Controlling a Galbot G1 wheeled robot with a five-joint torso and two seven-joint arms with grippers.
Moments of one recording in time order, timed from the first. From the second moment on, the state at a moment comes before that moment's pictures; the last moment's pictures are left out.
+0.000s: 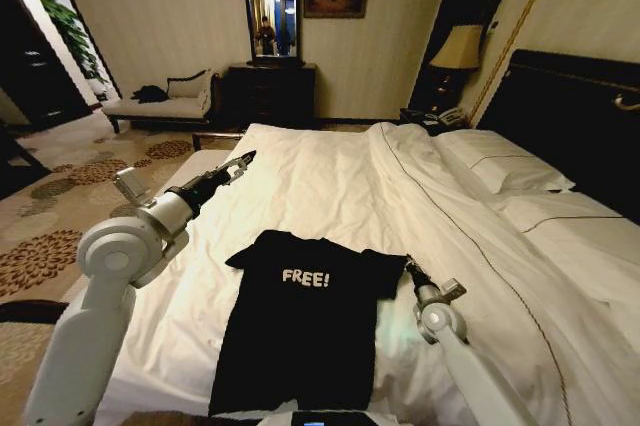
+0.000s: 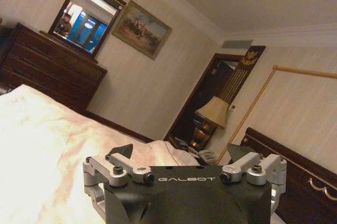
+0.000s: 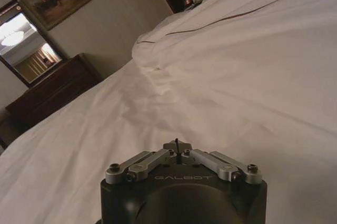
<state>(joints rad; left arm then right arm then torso) 0.86 -0.98 -0.57 -2.26 -1.50 0.60 -0.45 -1.19 1.09 0.46 1.61 1.13 0.02 0.30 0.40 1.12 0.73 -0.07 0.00</state>
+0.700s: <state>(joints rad) 0.96 -1.00 -0.64 -2.35 -1.50 0.60 -0.45 -1.47 1.06 0.48 1.87 1.09 -0.05 0.44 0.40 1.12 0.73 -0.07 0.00</state>
